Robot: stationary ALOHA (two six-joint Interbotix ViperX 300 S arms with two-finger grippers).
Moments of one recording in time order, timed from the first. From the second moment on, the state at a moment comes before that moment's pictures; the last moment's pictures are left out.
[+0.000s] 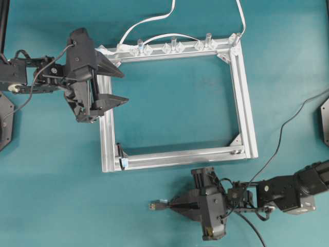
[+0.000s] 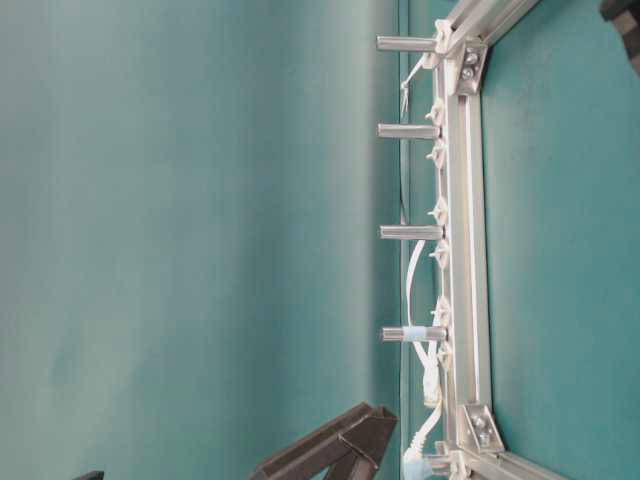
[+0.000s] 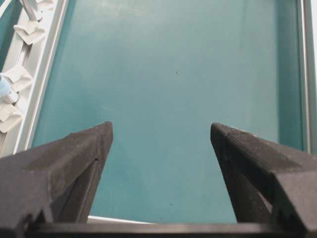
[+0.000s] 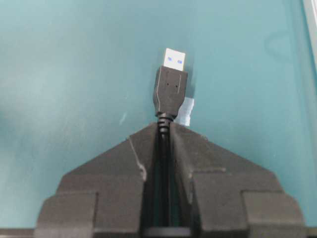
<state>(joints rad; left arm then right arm) 0.16 -0.28 0.92 -0.06 -0.02 0.00 0.52 0.41 0.62 0.68 -0.52 -0.27</state>
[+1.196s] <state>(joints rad) 0.16 -0.28 0.93 -0.06 -0.02 0.00 0.37 0.10 0.69 0.68 -0.30 -0.46</state>
